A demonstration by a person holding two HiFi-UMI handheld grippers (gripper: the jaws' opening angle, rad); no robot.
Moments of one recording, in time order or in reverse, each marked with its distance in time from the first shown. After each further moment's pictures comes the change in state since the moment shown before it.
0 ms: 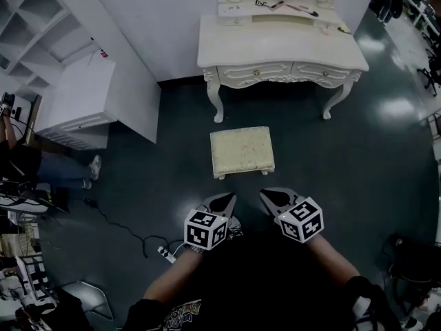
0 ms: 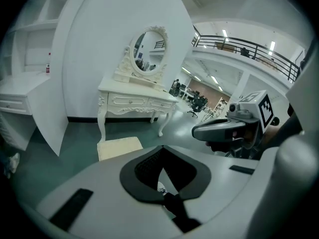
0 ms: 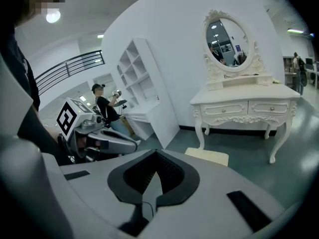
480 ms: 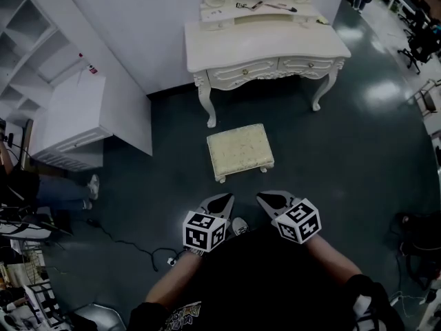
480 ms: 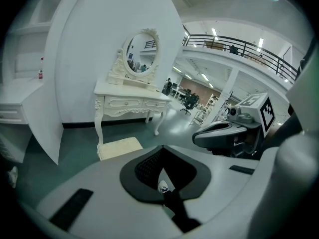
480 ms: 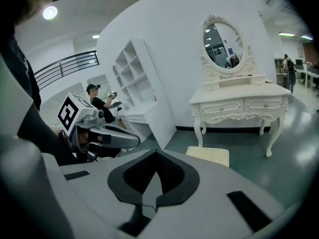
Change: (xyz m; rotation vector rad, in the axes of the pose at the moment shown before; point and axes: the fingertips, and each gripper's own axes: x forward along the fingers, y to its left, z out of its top) left arm -0.041 0.014 -0.011 0.090 0.008 -0.071; right arm 0.011 0.055 -0.016 0.040 -0.027 -0.074
